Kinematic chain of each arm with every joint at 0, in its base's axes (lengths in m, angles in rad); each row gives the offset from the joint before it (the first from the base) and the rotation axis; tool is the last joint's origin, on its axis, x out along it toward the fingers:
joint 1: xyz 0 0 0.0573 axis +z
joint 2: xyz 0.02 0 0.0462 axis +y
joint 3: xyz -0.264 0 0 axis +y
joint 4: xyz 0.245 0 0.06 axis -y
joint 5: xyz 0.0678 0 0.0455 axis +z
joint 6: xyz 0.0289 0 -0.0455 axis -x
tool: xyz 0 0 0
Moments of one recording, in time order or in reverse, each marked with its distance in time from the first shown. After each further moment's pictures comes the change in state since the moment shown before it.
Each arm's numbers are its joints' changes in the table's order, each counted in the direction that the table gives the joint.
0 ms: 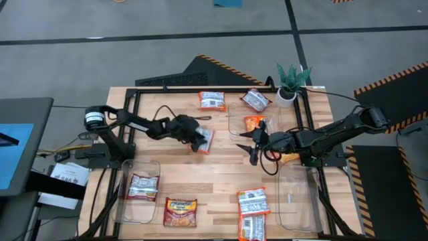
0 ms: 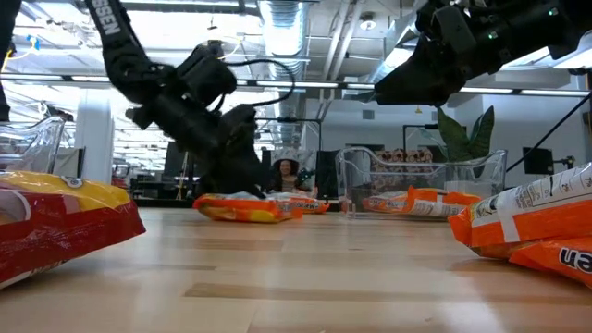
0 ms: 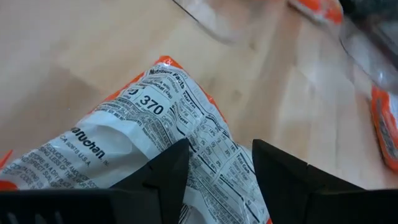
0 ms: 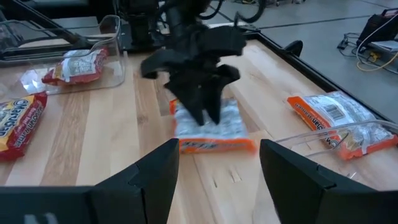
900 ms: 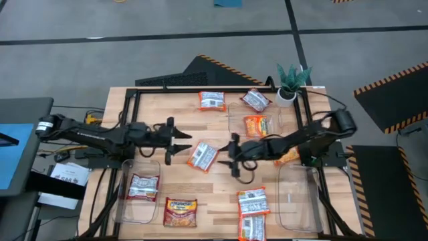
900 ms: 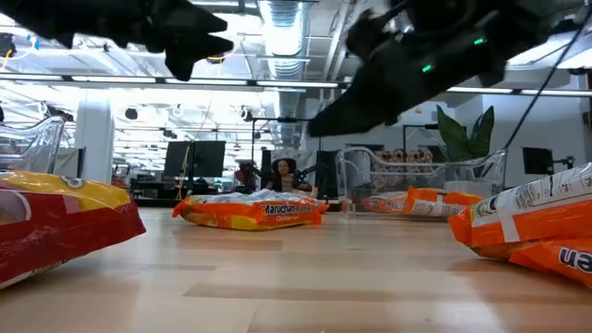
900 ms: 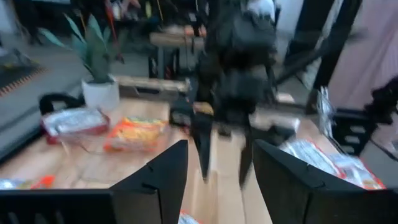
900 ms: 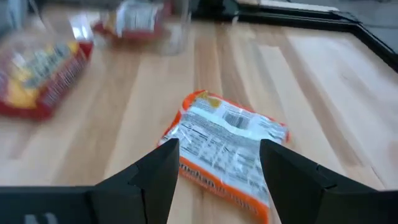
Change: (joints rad) left arm -0.291 -0.753 0.208 0.148 0.291 -0.419; right arm 0.001 0.518 -0.255 0.173 0.226 0.182
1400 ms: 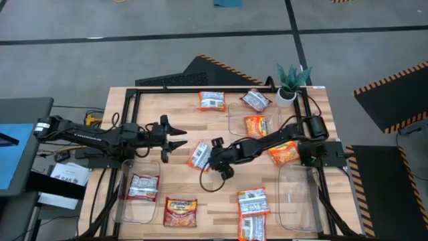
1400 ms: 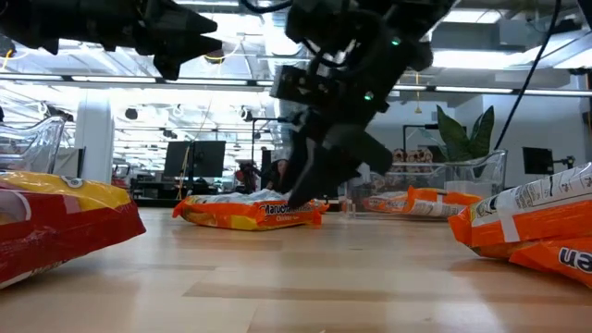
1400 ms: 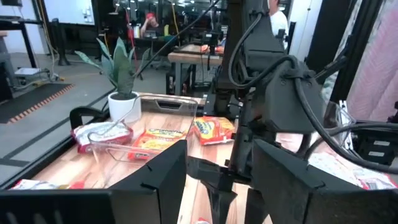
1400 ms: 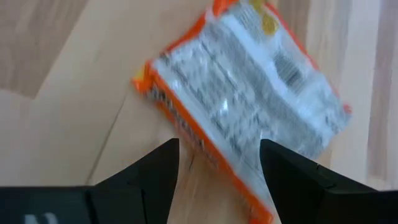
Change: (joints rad) left arm -0.006 -0.094 0.069 0.039 0.078 -0.043; right arm -0.017 0.301 -0.504 -0.714 0.007 0.297
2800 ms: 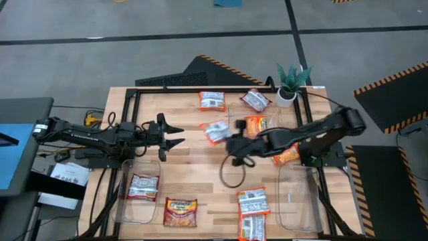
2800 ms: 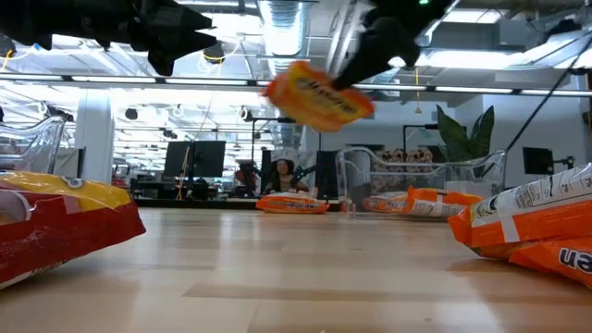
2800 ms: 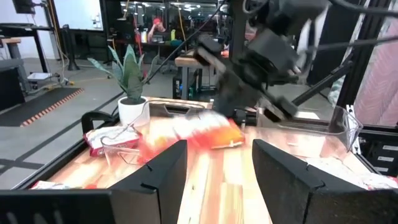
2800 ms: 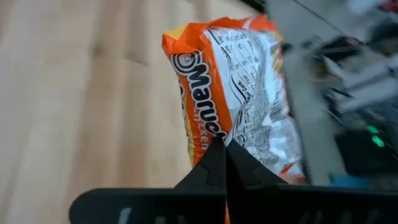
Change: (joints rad) left arm 0.000 -0.073 -0.002 -0.059 0.028 -0.015; right arm 0.053 -0.468 0.151 -0.127 -0.415 -0.137
